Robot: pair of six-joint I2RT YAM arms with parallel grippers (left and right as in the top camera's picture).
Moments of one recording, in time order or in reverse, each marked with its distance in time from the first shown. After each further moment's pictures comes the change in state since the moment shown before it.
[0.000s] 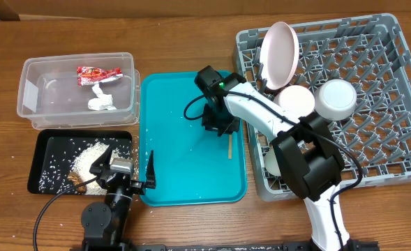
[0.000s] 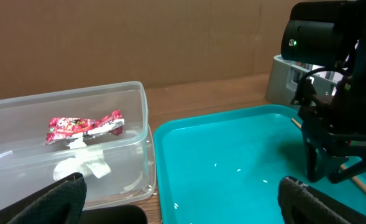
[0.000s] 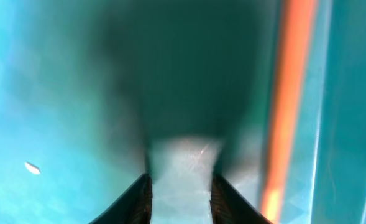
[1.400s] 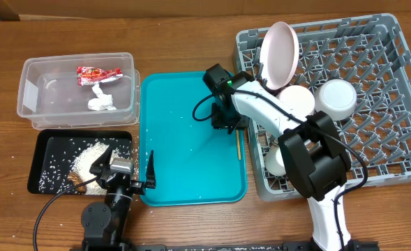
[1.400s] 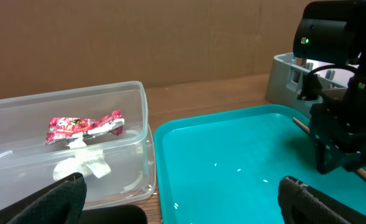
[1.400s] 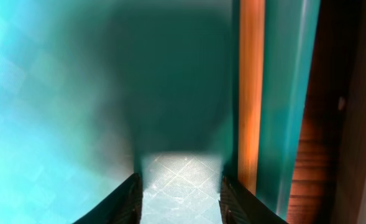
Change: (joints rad) left arm 0.000 0.000 -0.001 0.000 0.000 0.000; right arm -0.043 -0.022 -0.044 0.016 0.087 -0.157
